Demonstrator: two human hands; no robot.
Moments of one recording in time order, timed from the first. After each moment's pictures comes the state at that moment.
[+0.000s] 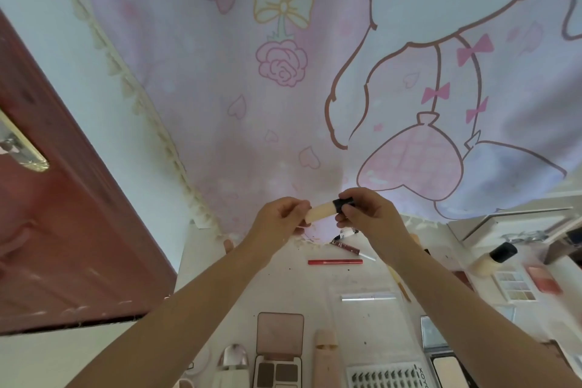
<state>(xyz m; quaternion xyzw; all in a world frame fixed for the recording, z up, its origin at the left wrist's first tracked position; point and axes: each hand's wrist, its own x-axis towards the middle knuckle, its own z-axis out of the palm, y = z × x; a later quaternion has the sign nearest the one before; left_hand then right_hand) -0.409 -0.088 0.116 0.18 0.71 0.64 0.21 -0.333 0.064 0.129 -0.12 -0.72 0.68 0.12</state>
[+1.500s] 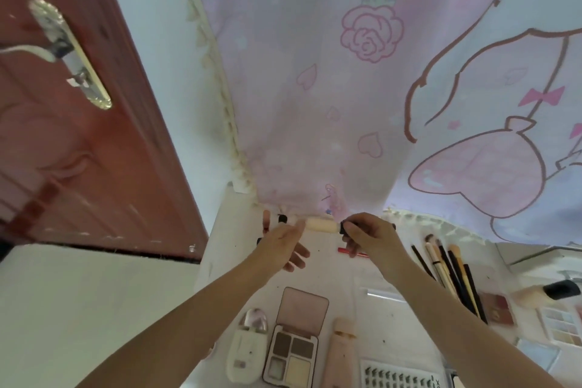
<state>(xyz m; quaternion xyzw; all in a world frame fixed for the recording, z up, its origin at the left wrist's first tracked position) -0.397 -0.146 0.056 0.01 0.73 0.61 0.32 -0.359 0.028 0.070 -0.15 -0.75 0.64 -0.03</state>
